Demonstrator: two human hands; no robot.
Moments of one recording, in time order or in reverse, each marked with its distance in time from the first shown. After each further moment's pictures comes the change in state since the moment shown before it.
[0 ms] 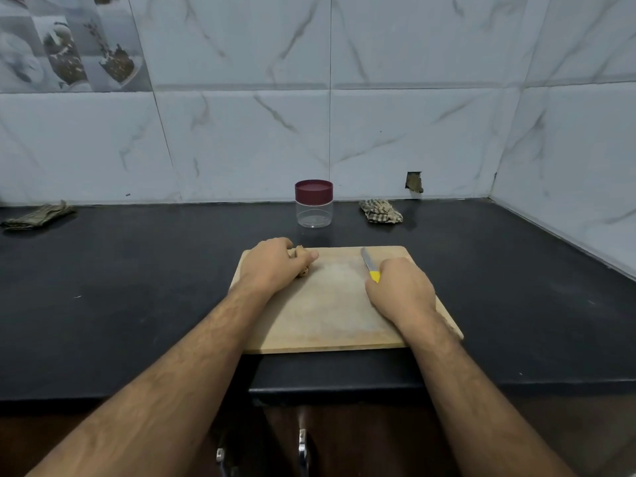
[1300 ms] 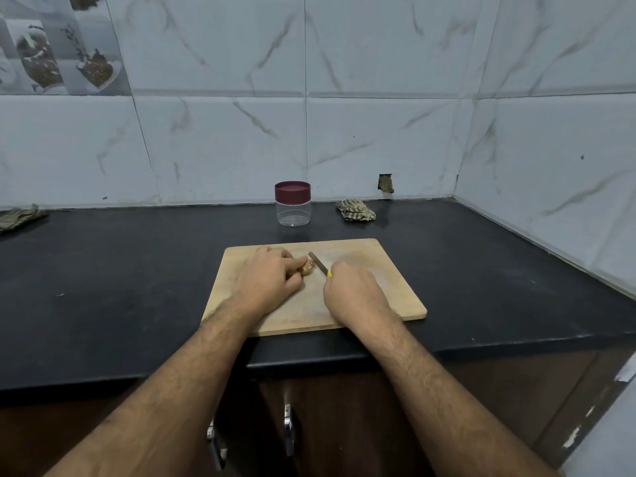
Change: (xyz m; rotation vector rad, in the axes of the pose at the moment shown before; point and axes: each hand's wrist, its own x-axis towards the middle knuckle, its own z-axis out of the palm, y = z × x) left_hand -0.041 0.001 0.014 0.070 0.018 0.399; right_hand -0.066 -0.045 -0.035 0.089 -0.156 -0.051
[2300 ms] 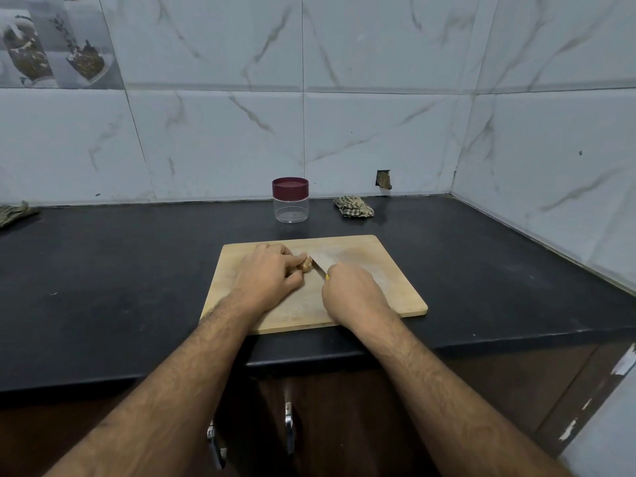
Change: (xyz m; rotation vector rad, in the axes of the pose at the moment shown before) left_hand -0.001 0.001 0.000 -0.038 0.018 -0.006; right_hand -0.001 -0.003 0.004 -0.049 -0.058 0.018
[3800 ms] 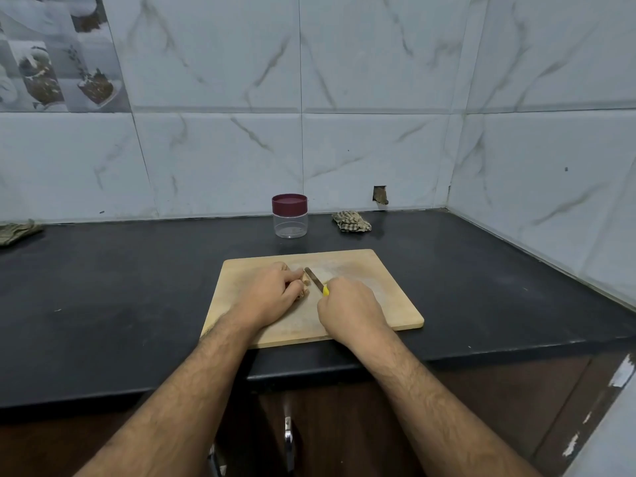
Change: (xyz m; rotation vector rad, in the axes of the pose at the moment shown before) left_hand -0.002 0.005 -0.004 -0.191 -0.055 -0.022; right_hand -0.011 0.000 -0.001 0.114 0.067 0.000
